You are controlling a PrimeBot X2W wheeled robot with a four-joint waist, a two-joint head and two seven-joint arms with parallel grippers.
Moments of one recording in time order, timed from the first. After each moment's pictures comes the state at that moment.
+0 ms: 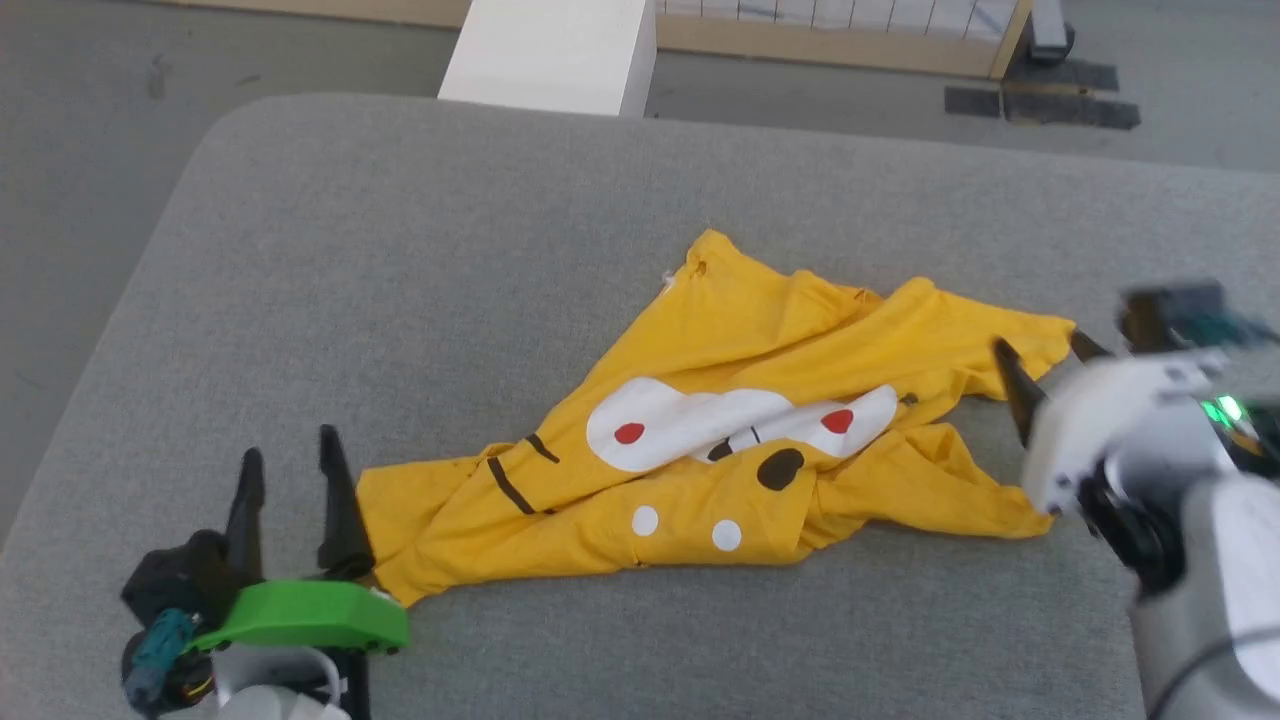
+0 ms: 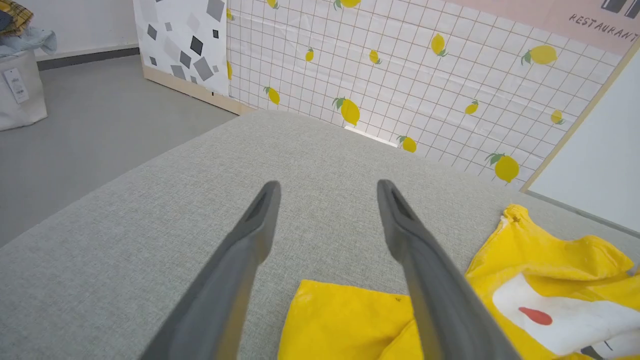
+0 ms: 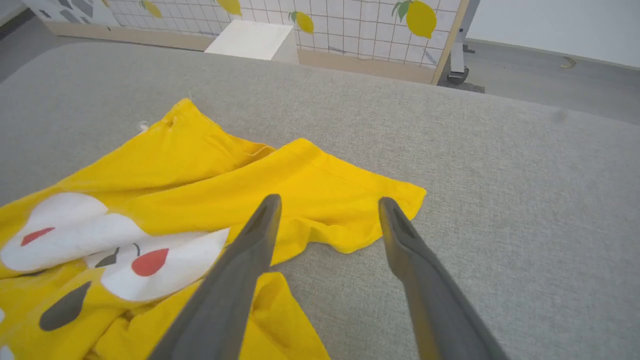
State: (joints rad) left arm -0.02 0.10 -0.01 0.04 -0.40 0.09 -0.25; right arm -0.32 -0.12 -0.09 0.13 0.14 0.13 0.50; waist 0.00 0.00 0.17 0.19
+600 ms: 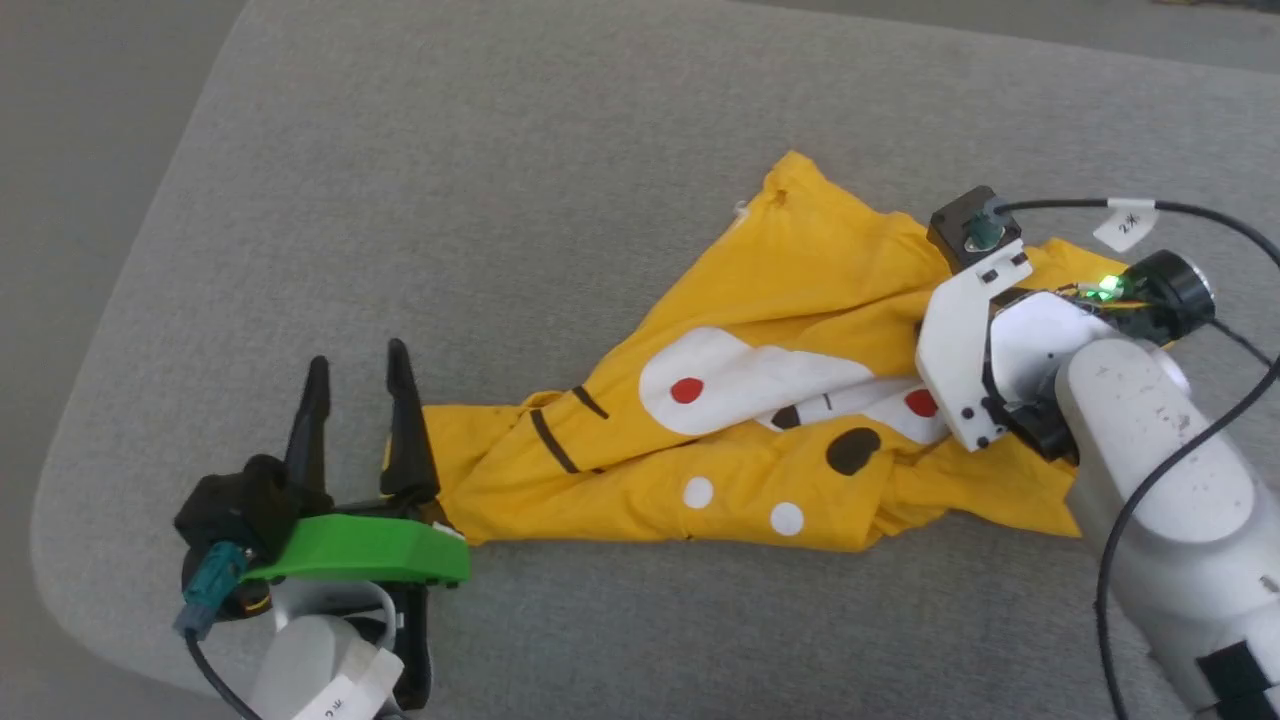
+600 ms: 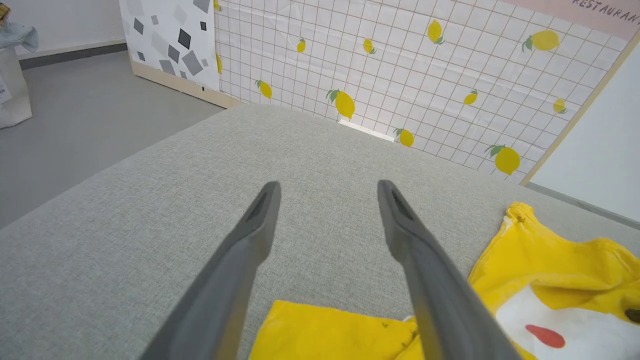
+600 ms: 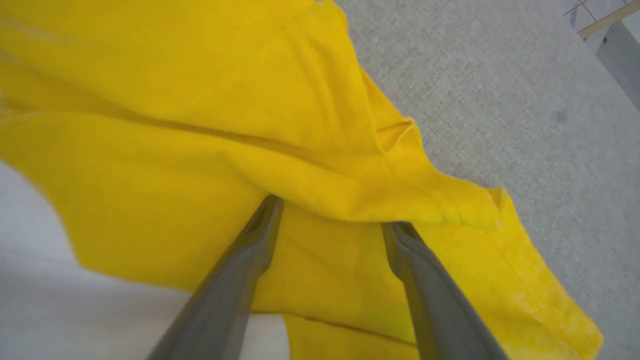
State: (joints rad) left arm -0.13 0.06 -0.08 0.02 -0.38 0.07 -0.26; right arm -0.68 -0.26 0.37 0.48 0.10 0.13 0.72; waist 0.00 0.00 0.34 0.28
